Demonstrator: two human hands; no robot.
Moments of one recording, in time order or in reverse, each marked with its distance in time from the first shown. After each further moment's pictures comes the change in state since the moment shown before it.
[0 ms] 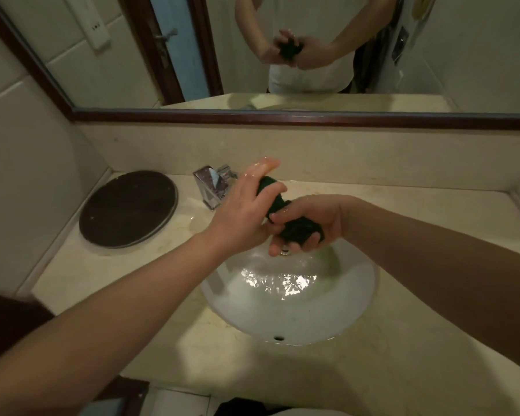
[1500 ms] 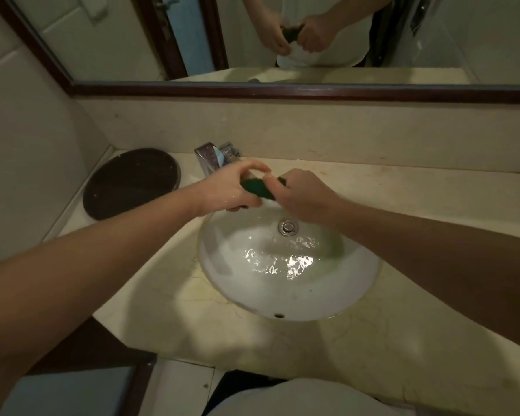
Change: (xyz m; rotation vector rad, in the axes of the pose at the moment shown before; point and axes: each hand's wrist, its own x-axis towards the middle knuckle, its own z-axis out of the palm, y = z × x) left_hand 0.013 -0.008 -0.036 -0.649 -0.591 -0.890; right_hand 0.032 0.016 0.016 -1.120 1.050 -0.339
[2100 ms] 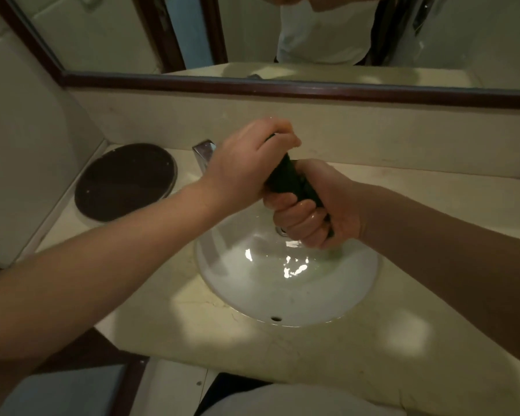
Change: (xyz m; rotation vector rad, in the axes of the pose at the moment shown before) left_hand 0.006 0.027 0.007 0.694 0.728 1.015; right_hand -0.017 -0.014 -0.047 1.540 -1.068 0.440
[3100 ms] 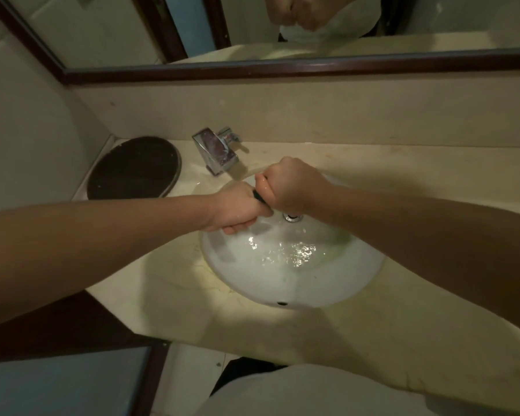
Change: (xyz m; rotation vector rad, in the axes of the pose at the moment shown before) left_hand -0.043 0.014 0.027 -0.666 -0.966 -1.256; right_hand 0.058 0.014 -0.056 -2.191 0.916 -0.762
